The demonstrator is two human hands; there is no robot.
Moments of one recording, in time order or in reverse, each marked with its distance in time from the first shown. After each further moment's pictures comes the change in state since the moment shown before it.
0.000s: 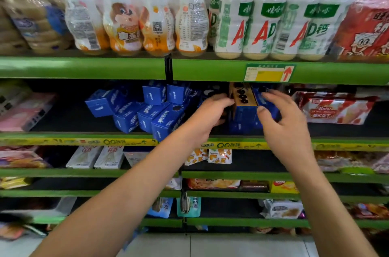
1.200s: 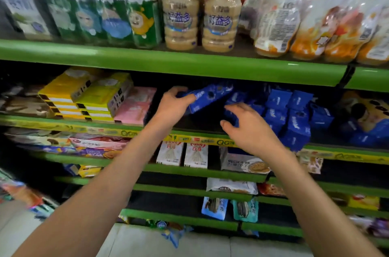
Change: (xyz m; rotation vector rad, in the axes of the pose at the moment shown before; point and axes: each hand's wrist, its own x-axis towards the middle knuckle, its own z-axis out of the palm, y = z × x) left_hand -0.050 0.009 -0.391 0.206 0.444 0.202; right_hand -0.038 -0.195 0.291 -0.349 -0.498 -0.159
